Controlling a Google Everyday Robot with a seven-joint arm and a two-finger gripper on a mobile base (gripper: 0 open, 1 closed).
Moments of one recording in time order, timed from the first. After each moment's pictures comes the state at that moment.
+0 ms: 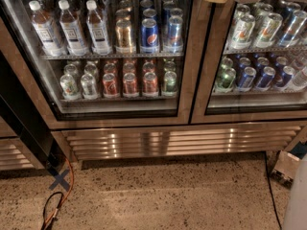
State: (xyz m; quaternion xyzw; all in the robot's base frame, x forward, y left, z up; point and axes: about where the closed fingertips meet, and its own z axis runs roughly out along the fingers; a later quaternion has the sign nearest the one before) arm 0.734 -0.149 1.049 -0.49 0.63 0.15 0.58
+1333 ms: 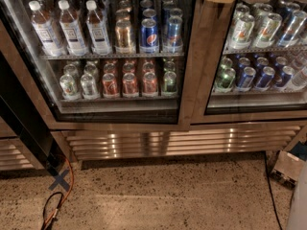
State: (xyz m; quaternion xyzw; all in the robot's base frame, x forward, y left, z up) arm 0.698 -0.148 1.063 -0.51 0.59 0.22 0.58
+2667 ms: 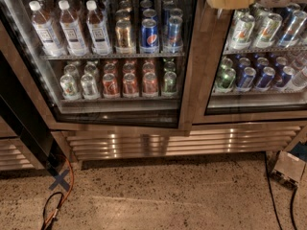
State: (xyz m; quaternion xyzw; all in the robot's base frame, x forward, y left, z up) arm 0.660 -0.165 1.074 -0.48 0.61 0.20 0.60
